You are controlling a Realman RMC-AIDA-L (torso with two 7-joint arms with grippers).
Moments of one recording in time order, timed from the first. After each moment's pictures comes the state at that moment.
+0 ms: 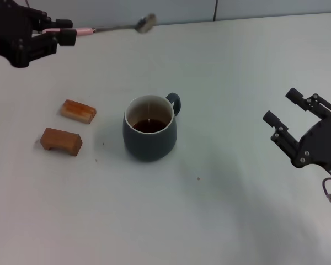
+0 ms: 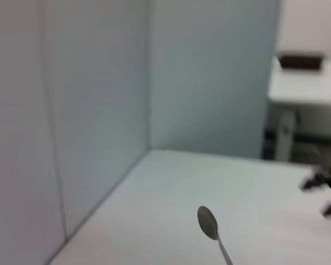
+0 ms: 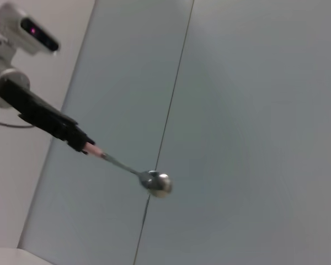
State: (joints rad) left arm -0.59 -1.98 0.67 1.21 2.00 1.82 -1.71; right arm 0.27 2.08 -0.87 -0.09 -1.19 -1.70 0.18
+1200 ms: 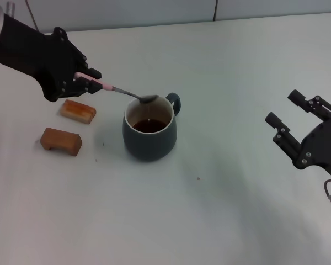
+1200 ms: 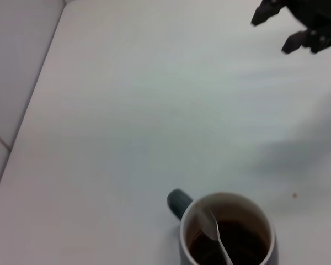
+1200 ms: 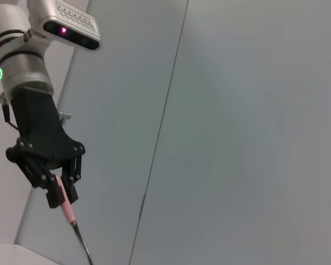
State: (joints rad) left arm -0.77 -2.06 0.89 1.39 2.45 1.88 -1.69; right arm 0.26 2.08 -0.87 -0.09 -1.19 -1.69 0.18
